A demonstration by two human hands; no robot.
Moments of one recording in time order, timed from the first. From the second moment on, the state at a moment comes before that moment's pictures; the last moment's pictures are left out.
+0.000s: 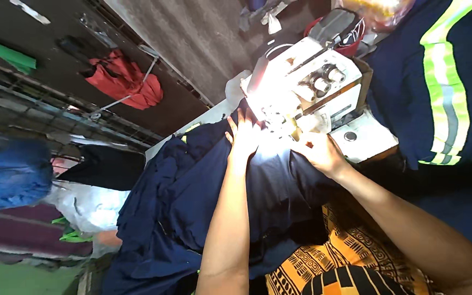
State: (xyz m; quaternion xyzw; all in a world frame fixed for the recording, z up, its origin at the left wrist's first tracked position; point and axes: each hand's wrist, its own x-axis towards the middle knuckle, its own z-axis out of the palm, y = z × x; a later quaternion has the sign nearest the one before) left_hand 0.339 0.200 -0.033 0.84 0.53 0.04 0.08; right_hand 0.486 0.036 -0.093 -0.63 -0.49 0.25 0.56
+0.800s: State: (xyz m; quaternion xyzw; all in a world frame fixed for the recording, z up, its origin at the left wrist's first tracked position) left_hand 0.198 -0.025 -0.178 0.34 0.50 0.30 0.74; right_hand 0.518 0.001 -0.109 -0.61 -0.54 0.27 0.51
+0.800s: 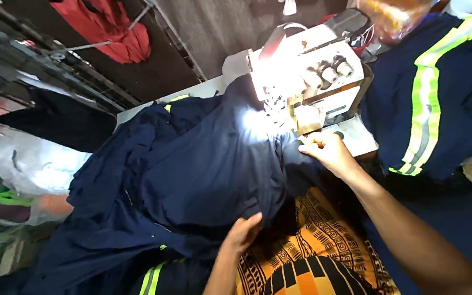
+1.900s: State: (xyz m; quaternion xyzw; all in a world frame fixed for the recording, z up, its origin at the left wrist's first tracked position) left_hand 0.150 0.035 -0.074 0.59 0.48 0.51 0.41; right_hand 0.502 0.025 -0.092 -0.61 -0.50 0.30 0.54
